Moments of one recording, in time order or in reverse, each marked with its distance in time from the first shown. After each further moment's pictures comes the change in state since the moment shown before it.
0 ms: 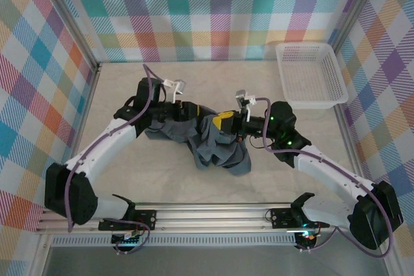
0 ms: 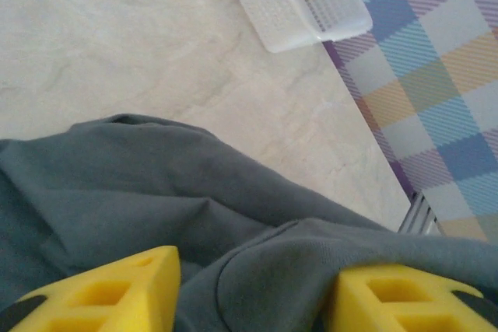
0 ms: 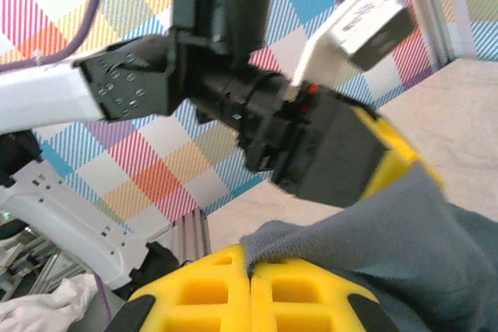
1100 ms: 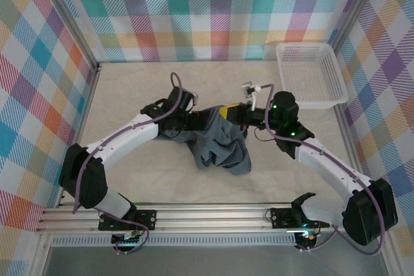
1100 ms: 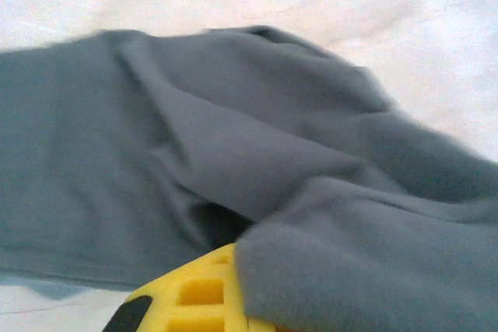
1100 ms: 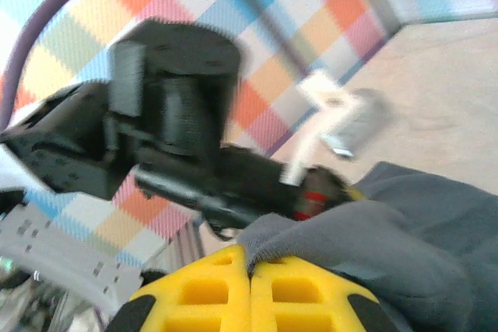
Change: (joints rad) left arm -0.185 0.180 0.113 -0.202 -0.406 -0.121; right arm -0.155 0.046 0.048 -0.116 -0.028 0.135
